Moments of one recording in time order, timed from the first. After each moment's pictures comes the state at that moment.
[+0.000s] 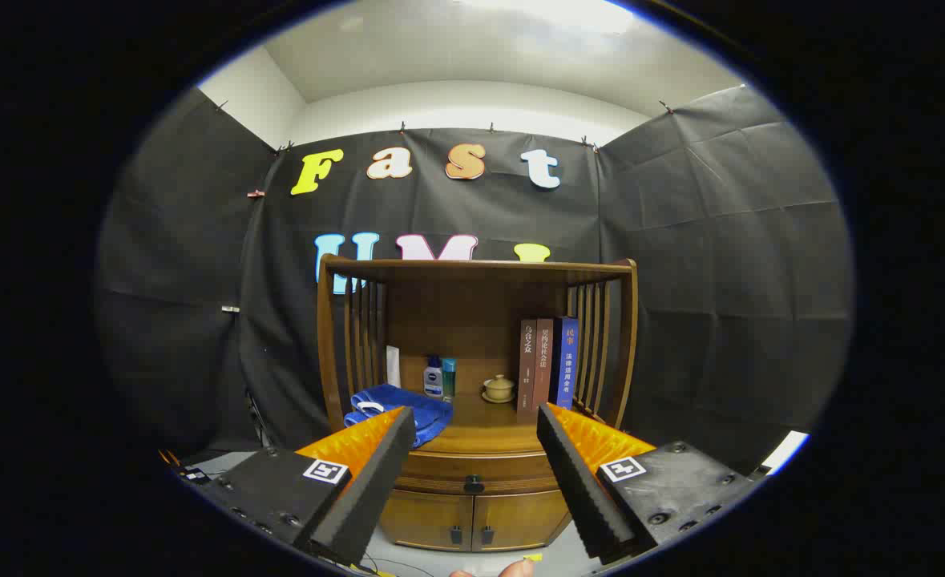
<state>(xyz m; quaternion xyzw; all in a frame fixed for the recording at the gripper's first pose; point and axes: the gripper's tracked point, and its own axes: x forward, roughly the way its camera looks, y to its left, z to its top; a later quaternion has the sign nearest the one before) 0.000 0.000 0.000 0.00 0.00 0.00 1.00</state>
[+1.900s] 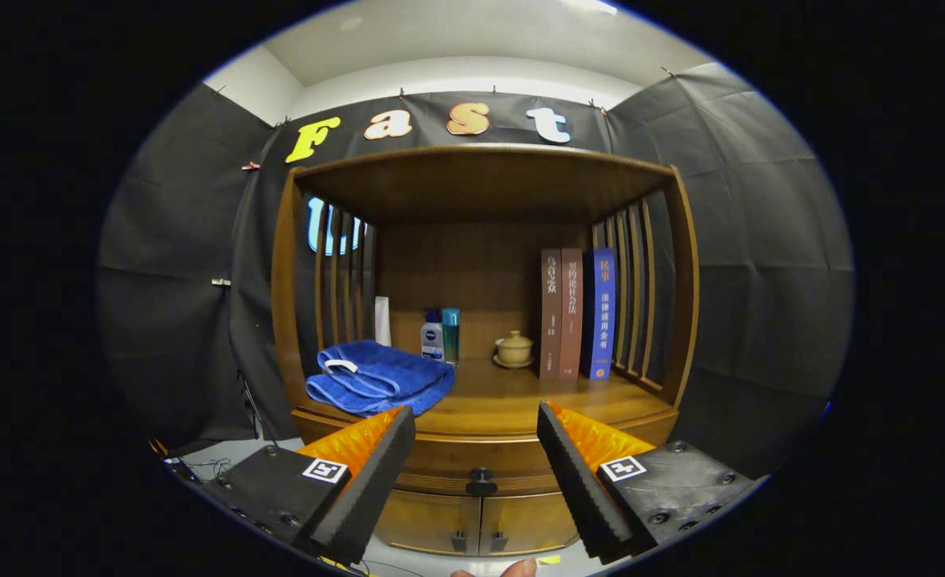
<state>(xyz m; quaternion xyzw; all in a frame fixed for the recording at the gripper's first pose) 0.126 0.006 -0.157 0.02 0.04 0.02 1.00</state>
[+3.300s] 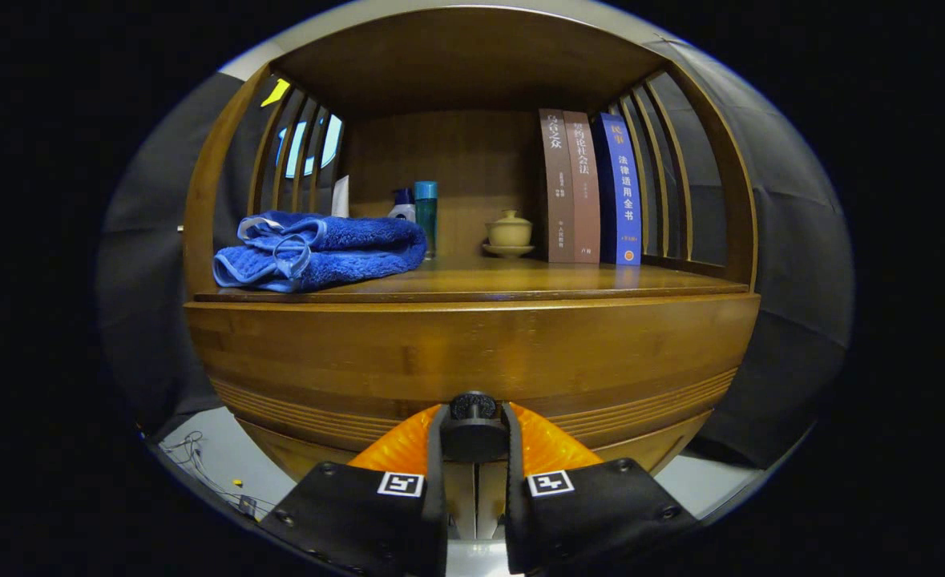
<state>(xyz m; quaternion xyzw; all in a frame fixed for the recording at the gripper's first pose) 0.199 0.003 -0.337 0.02 0.13 -0.01 0.99</state>
